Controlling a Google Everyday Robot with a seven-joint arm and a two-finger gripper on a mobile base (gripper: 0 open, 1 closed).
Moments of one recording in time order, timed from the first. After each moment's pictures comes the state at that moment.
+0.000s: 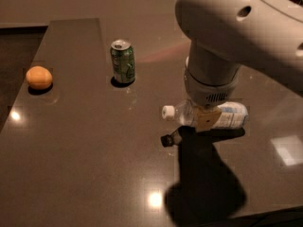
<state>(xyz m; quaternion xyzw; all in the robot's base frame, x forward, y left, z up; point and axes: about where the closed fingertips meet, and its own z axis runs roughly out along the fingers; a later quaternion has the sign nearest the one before) 0.448 -0.121 0.887 -0.73 0.67 -0.11 0.07</state>
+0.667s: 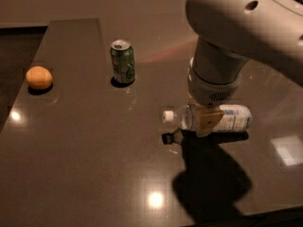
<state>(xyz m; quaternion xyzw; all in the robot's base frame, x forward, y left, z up) 0.448 -0.124 0.876 -0.73 0.68 -0.07 0.06</state>
